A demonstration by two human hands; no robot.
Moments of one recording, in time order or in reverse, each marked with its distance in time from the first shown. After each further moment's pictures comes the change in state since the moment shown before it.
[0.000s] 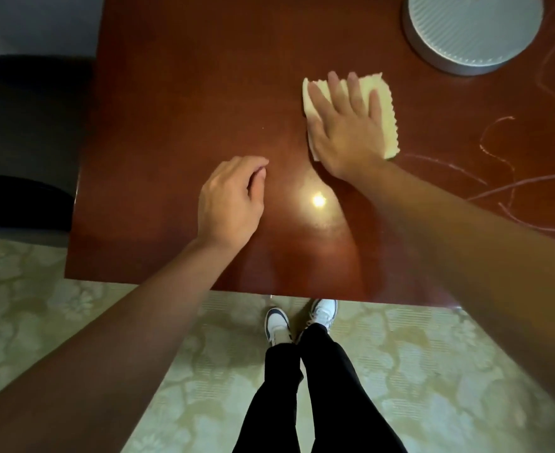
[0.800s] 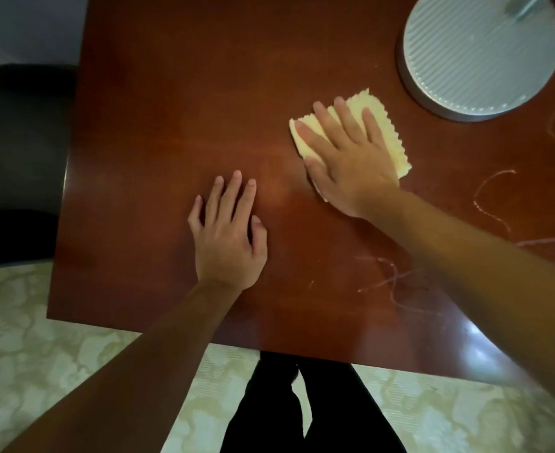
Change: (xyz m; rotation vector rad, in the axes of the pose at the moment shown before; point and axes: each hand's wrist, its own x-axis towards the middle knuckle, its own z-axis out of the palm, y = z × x) left_hand 0.013 0.014 0.040 0.380 -0.118 -0.098; right_hand 0.028 0.053 -0.014 -0.097 -0.078 -0.254
